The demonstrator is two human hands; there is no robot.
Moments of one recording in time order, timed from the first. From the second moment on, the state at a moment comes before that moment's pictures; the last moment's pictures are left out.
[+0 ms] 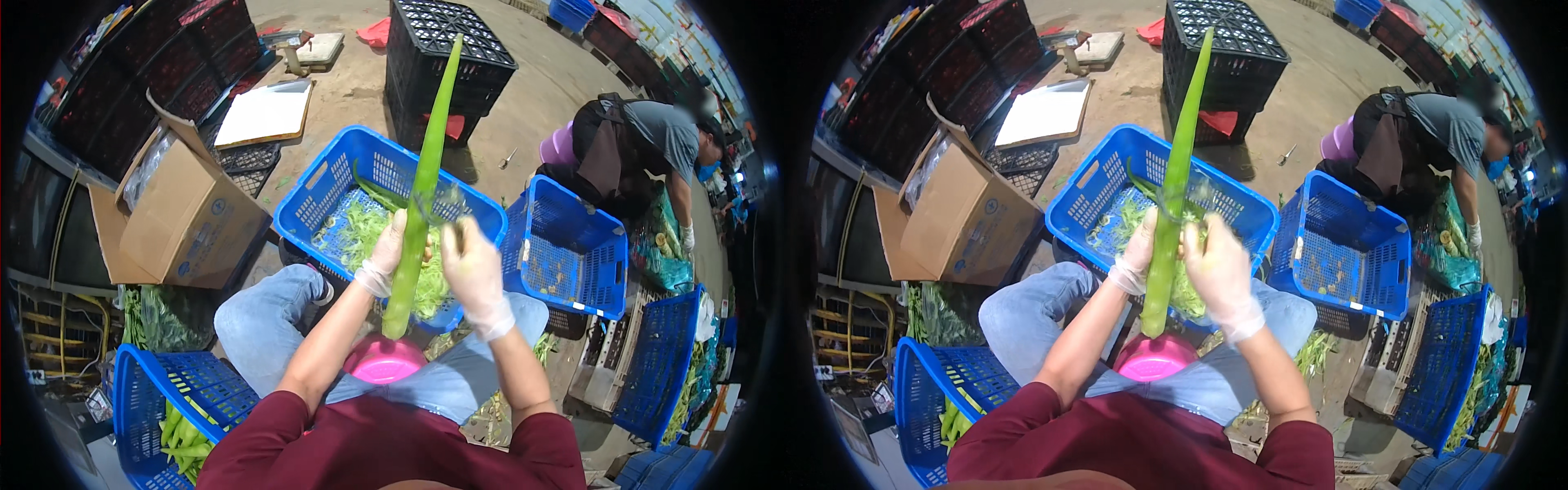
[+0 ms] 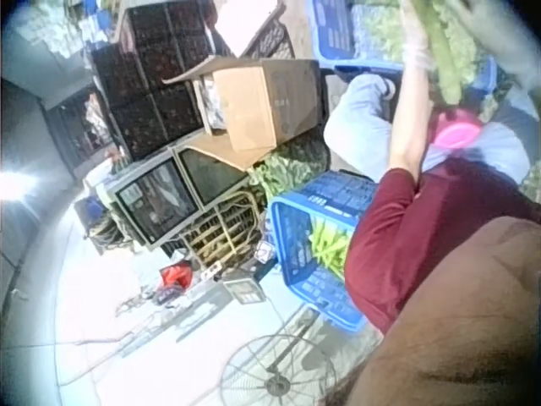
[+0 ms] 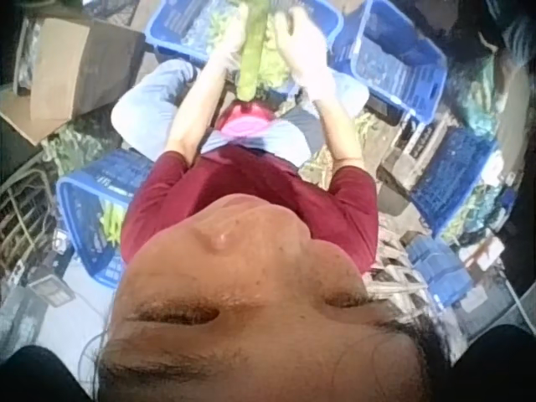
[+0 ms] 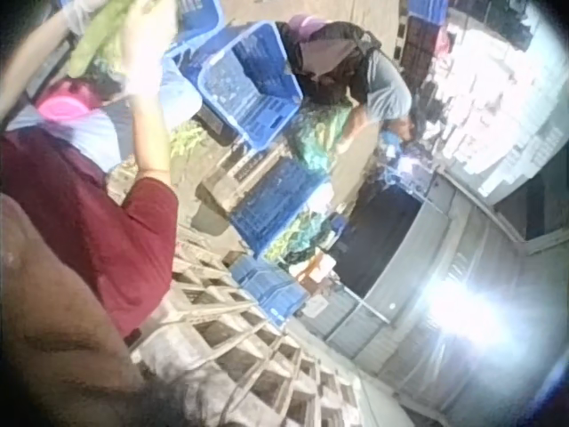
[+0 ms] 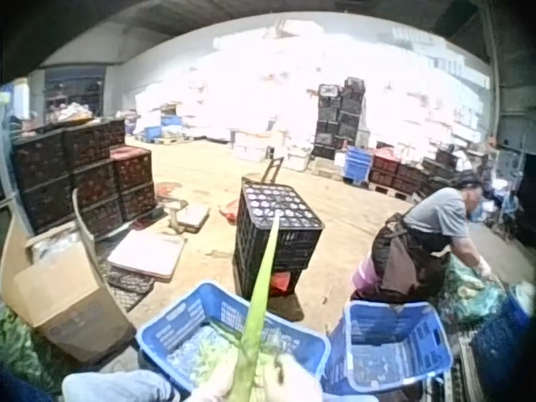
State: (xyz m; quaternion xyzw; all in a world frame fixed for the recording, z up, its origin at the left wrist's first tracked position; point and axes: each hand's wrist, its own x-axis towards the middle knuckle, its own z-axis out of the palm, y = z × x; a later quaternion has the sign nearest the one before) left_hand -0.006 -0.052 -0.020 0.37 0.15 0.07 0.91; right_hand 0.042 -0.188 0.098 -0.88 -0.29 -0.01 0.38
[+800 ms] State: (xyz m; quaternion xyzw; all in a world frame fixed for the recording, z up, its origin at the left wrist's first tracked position) left_hand -0.013 -0.066 0.000 0.45 0.11 0.02 0.88; right_hand 0.139 -0.136 0.141 -0.87 -0.29 -0.17 0.35
